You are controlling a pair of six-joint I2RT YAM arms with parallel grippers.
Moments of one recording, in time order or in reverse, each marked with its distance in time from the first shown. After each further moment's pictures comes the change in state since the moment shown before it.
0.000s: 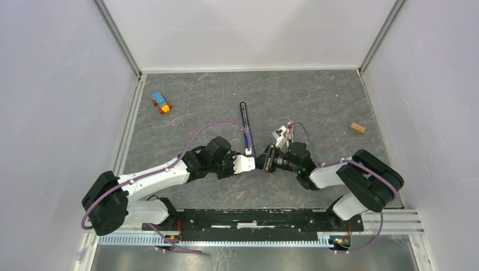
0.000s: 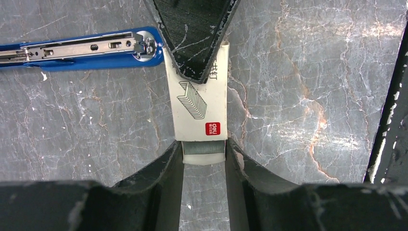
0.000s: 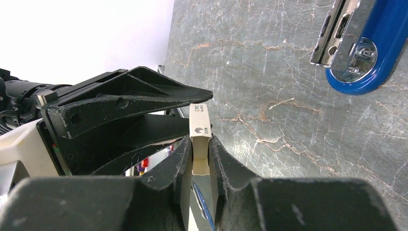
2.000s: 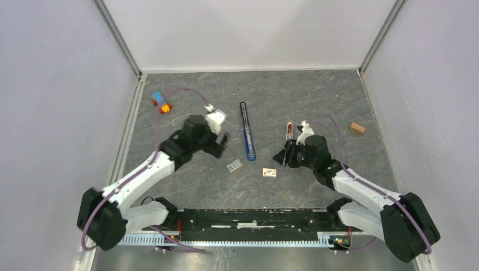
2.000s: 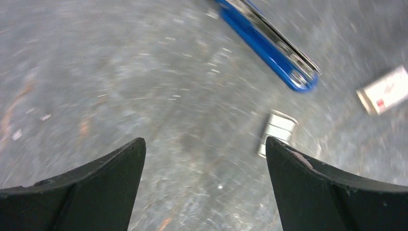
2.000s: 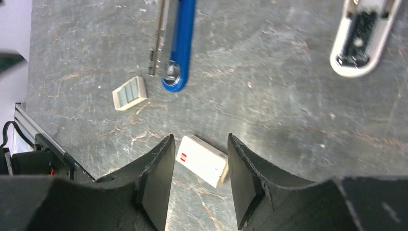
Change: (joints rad) left arm 0.216 -0.044 0.098 -0.001 -0.222 -0.500; right arm -0.231 -0.478 0.023 -0.816 0.230 -0.480
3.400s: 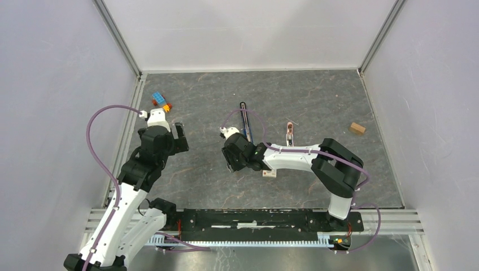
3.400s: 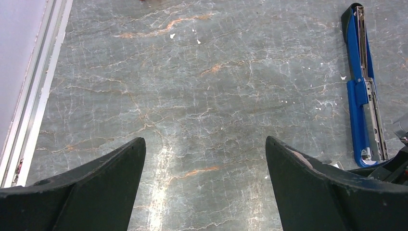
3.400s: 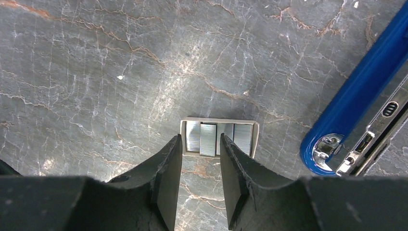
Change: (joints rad) left arm 0.325 -0.489 0.024 -0.349 -0.373 -0.418; right arm 0.573 0.778 0.774 -0.291 0.385 -0.161
